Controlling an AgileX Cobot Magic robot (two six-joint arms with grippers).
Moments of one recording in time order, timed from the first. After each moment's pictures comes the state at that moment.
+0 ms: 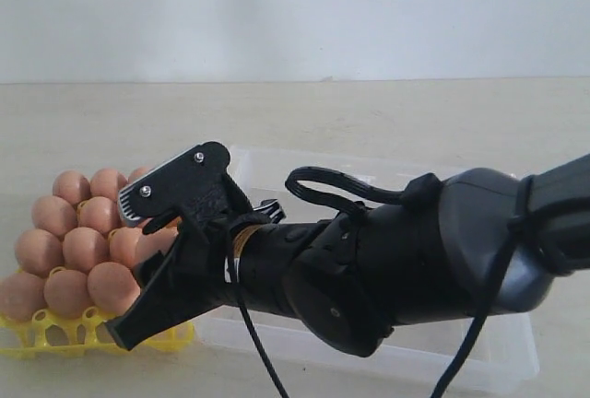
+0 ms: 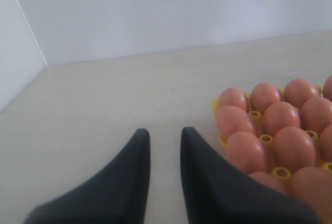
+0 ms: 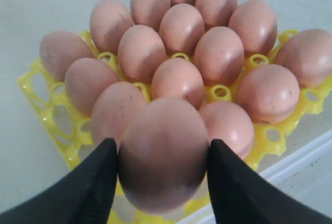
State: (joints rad) left arm 0.09 0.00 0.00 0.23 0.29 -0.09; right arm 1.03 1.84 -0.92 0.13 -0.28 0.00
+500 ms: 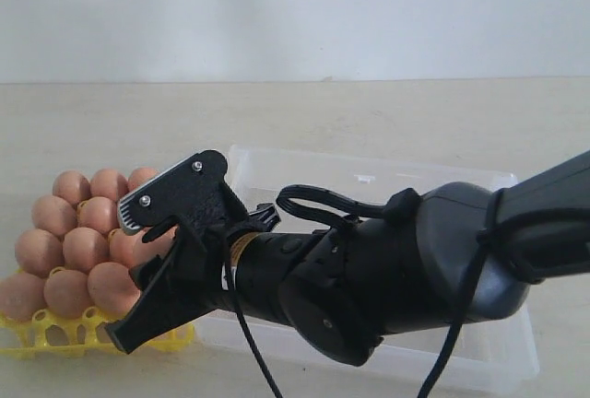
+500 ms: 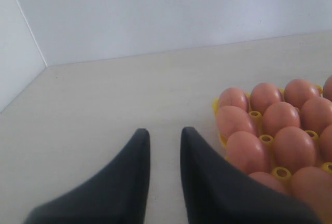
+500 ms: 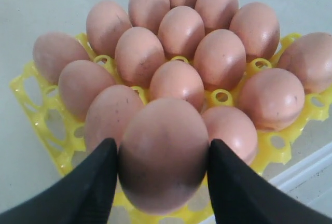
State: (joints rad) left arm 0.09 0.00 0.00 0.23 0.29 -0.09; right arm 1.03 1.88 -0.92 0.12 -0.35 0.00
